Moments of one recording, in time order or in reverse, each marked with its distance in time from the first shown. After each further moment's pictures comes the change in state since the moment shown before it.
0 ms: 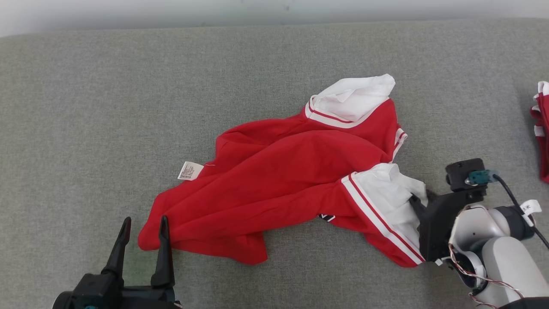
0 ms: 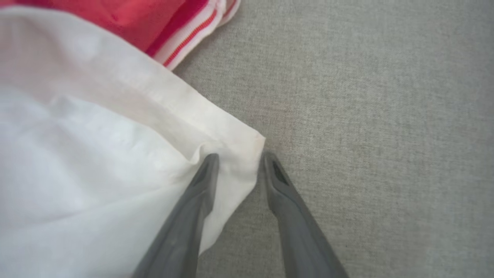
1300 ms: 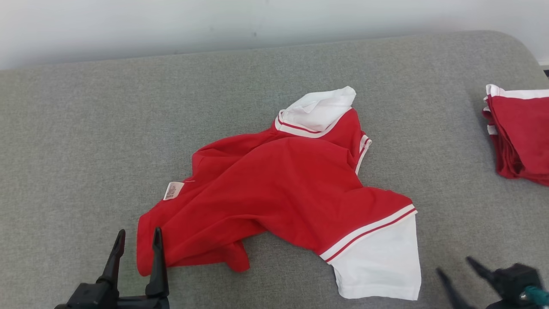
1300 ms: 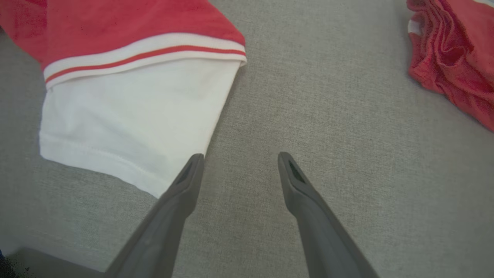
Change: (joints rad) left arm 0.034 -0.050 0.083 0.041 0.044 -0.058 0.000; right arm 0.536 -0.189 -0.021 -0.317 0.071 0.000 -0.385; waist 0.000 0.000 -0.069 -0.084
